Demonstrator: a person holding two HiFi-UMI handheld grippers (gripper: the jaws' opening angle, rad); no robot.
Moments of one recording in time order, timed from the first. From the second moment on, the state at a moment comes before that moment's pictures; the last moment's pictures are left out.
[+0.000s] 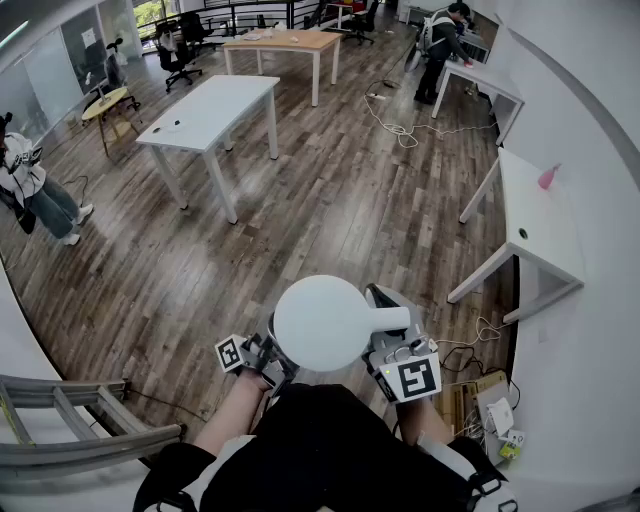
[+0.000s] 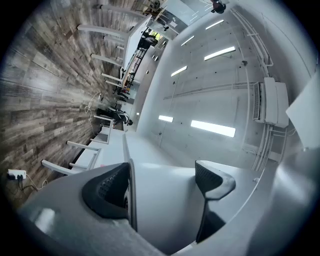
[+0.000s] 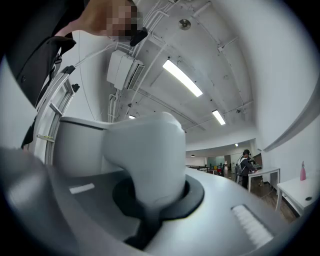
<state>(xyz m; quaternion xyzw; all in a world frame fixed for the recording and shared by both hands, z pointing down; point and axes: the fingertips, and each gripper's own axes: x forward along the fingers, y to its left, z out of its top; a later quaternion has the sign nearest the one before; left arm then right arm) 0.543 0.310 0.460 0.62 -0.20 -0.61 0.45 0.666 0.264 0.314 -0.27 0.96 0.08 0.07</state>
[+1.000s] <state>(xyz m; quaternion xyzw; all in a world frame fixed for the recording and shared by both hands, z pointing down) 0.605 0.307 0.469 0.62 -0.23 -0.60 0.45 0.732 0.250 0.327 -0.26 0.96 0.06 0.09</state>
